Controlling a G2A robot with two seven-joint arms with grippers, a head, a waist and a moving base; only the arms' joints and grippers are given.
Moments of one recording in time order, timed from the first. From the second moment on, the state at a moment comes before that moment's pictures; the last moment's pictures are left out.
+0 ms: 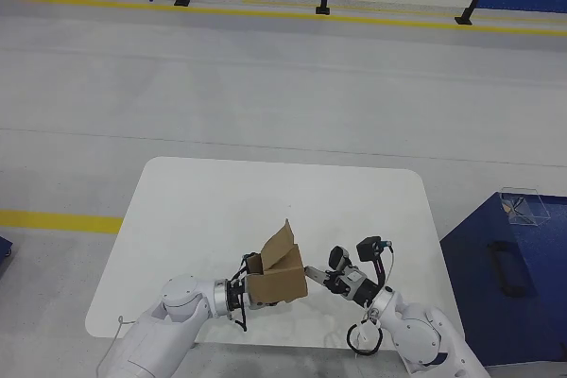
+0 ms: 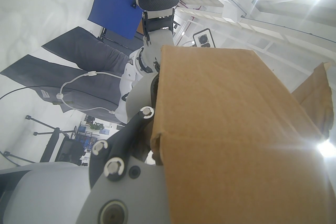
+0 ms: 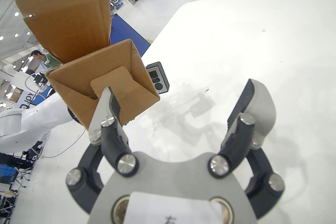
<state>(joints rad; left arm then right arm) 1.05 -1.27 -0.98 -1.21 -0.73 0.14 -1.08 -1.47 -1.14 1.29 -1.73 -0.56 -0.39 0.33</state>
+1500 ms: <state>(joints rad) 1.06 -1.27 -0.98 -1.22 -0.68 0.12 -1.08 -1.46 -1.15 1.26 -1.77 -0.64 -0.28 0.35</state>
